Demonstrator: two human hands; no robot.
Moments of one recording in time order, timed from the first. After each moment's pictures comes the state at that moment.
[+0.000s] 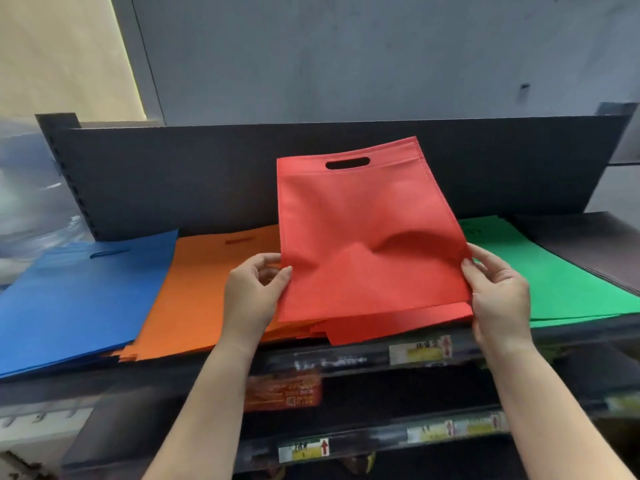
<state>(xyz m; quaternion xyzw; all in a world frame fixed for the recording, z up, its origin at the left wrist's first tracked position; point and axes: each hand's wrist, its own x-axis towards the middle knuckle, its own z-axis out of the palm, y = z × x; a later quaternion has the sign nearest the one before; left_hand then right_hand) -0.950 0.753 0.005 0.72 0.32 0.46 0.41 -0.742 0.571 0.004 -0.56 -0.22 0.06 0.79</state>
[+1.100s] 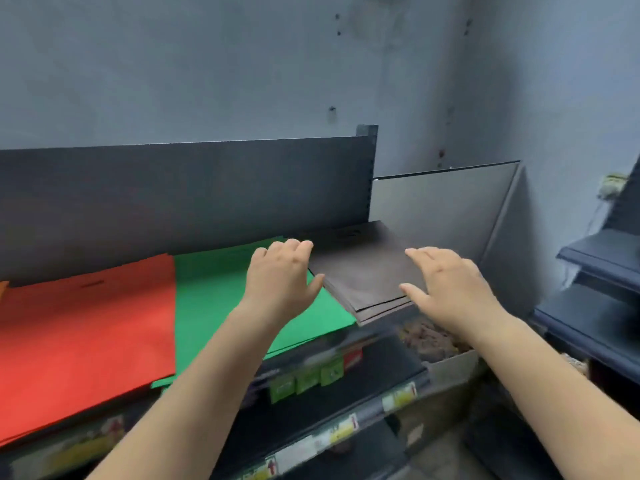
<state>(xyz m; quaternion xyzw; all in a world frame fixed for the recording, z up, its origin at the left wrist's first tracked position) -0.583 0.518 0.043 0.96 0.15 0.24 -0.04 -0.481 0.309 0.047 -0.92 -0.35 -0.18 0.06</state>
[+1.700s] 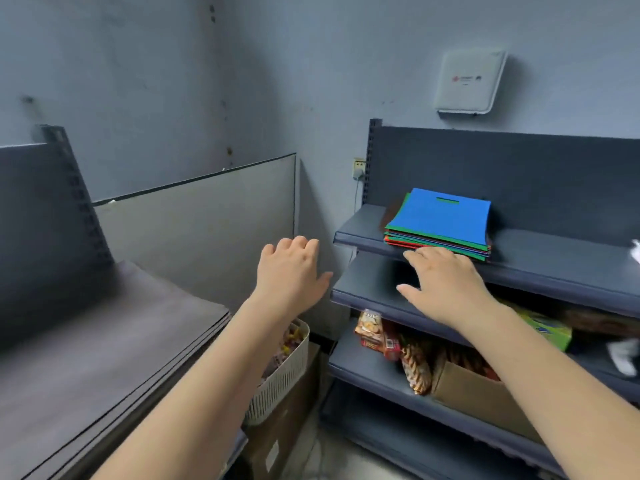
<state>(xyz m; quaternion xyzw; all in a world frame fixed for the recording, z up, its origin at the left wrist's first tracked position) -0.320 0.243 0.047 0.97 -0.15 0.20 0.01 -0.354 0.027 0.052 -0.99 -0.02 -0.13 -0.06</state>
